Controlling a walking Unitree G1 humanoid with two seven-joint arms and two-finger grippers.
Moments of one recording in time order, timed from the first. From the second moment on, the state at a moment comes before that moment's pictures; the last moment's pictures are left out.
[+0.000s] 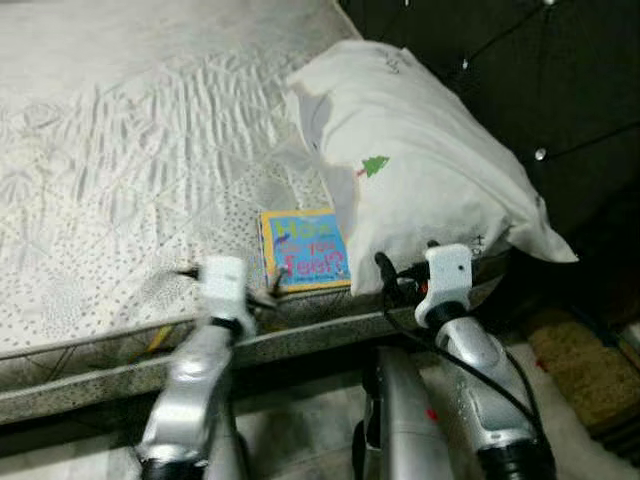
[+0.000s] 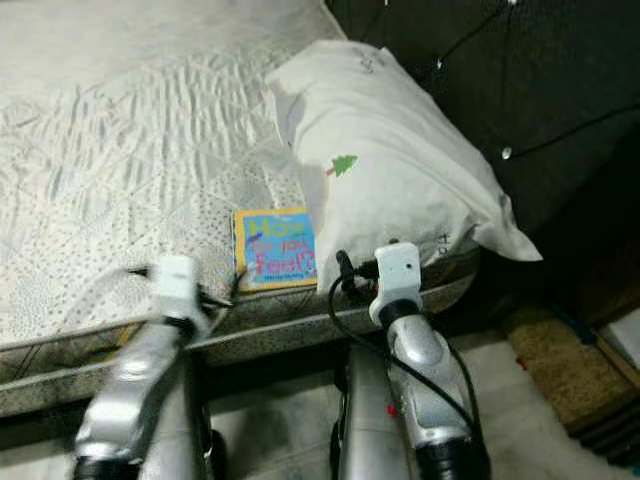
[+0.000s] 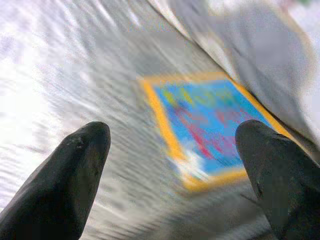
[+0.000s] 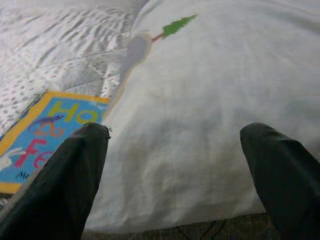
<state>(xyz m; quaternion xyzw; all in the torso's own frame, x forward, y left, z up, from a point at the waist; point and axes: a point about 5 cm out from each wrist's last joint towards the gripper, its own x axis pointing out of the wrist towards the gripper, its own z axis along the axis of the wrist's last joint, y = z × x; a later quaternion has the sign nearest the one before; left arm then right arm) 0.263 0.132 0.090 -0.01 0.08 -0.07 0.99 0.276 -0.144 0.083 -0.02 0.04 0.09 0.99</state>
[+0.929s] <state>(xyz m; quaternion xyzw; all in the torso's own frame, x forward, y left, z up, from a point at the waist) 0.264 0.141 0.107 0.00 0.01 -0.03 1.00 0.283 -0.137 0.098 0.02 0.01 0.11 0.99</state>
